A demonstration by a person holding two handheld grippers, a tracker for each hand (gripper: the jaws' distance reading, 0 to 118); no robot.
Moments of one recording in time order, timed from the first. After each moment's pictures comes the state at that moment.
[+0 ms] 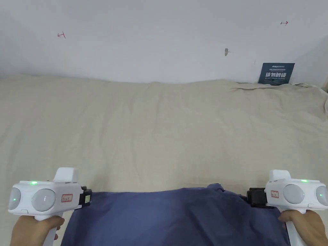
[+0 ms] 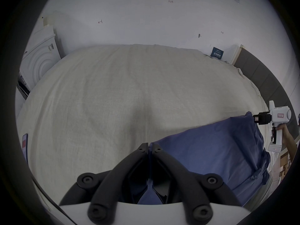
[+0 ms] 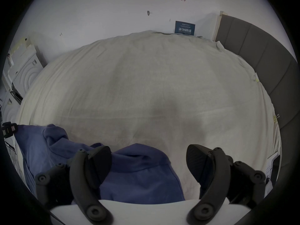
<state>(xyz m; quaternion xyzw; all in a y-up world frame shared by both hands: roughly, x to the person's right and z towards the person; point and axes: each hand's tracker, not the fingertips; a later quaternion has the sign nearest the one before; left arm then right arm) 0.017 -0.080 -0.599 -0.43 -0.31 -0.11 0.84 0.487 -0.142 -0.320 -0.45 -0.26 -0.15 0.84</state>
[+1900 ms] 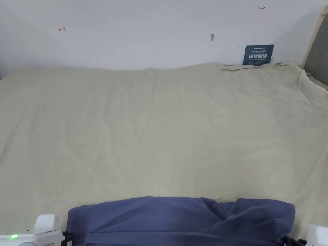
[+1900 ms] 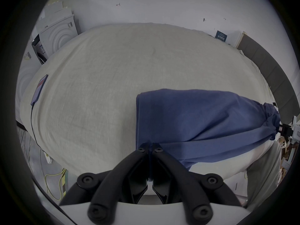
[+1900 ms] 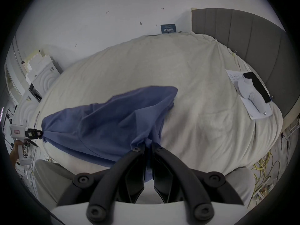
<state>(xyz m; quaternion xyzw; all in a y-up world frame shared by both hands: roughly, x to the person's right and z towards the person) -0.145 -0.137 -0.421 -0.48 -0.26 -0.13 0.83 0.302 -0.130 -0.018 -0.40 -0.26 -0.22 0.85</state>
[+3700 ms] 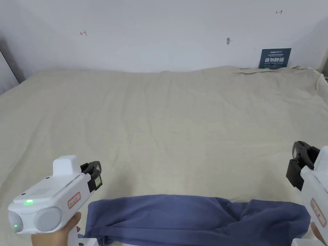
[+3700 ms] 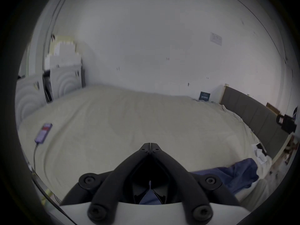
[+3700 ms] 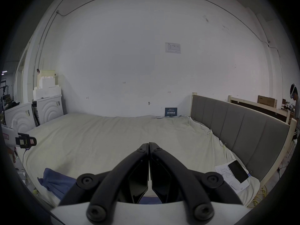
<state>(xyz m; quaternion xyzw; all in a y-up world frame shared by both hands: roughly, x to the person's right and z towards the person) -0.113 -0.011 -0.404 -0.26 -0.31 0.01 0.91 0.241 0.038 -0.082 -0.10 -0.32 -0.02 0.94</state>
